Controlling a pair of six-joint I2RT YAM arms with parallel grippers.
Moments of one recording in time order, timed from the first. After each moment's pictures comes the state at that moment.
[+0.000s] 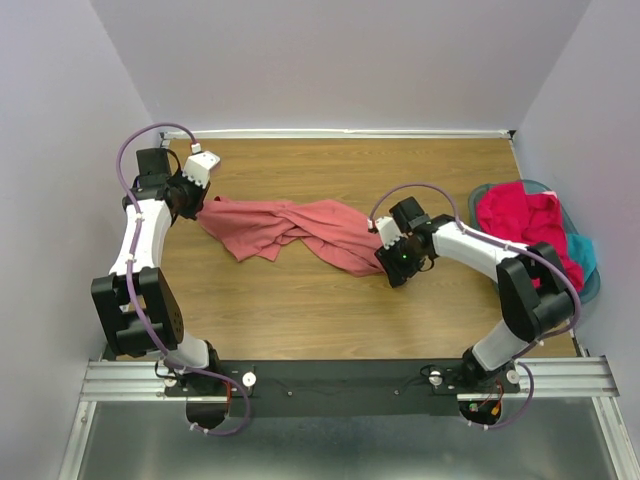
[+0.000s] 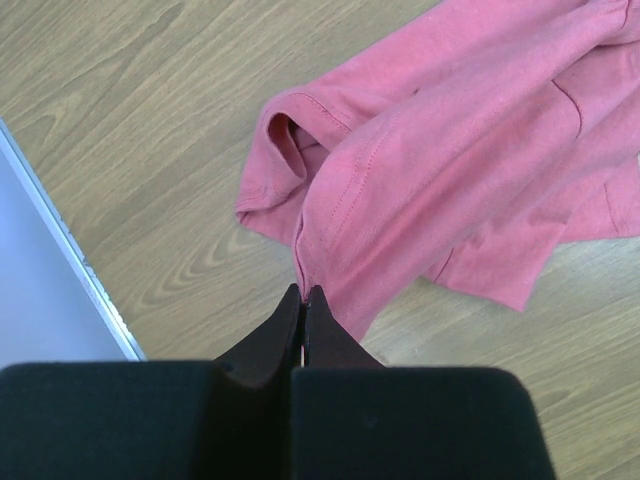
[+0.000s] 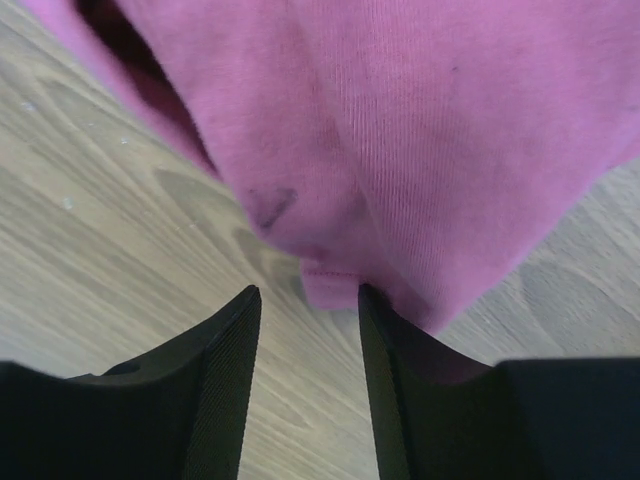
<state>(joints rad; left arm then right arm) 0.21 1.51 1.22 -0.57 0.40 0.65 0.48 1.60 0.96 -0.63 -0.20 -0.25</state>
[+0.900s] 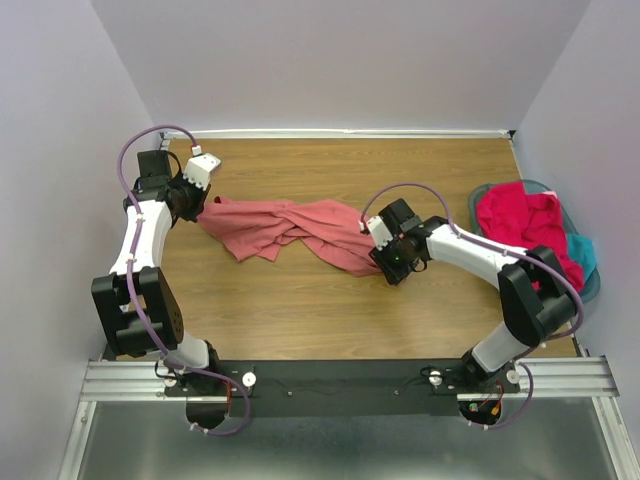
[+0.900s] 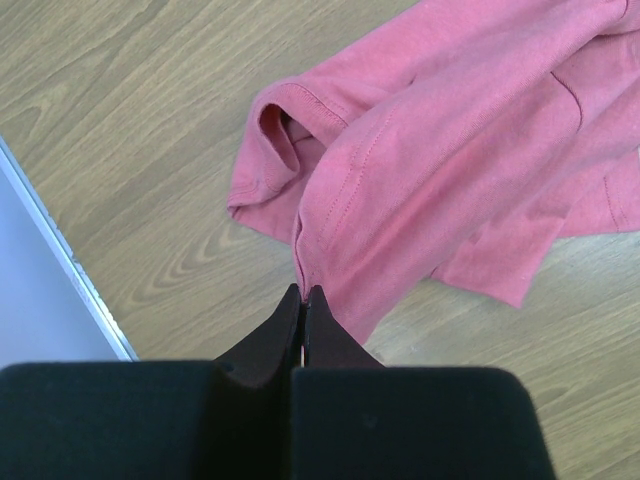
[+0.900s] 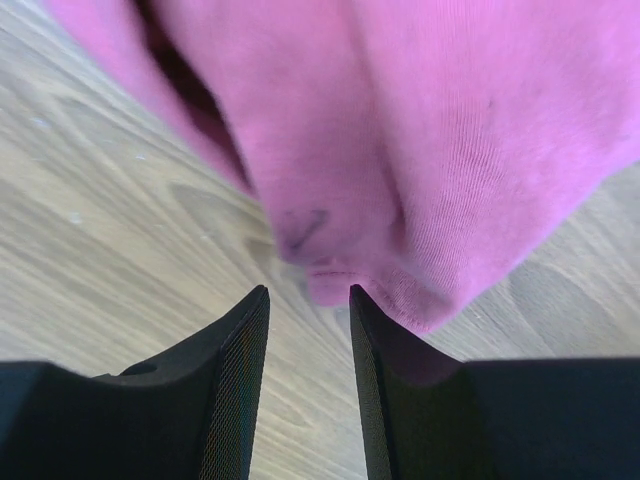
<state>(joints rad) 0.21 1.51 1.20 -0.57 0.40 0.65 0.56 1.61 0.96 -0.62 -0.09 -0.22</state>
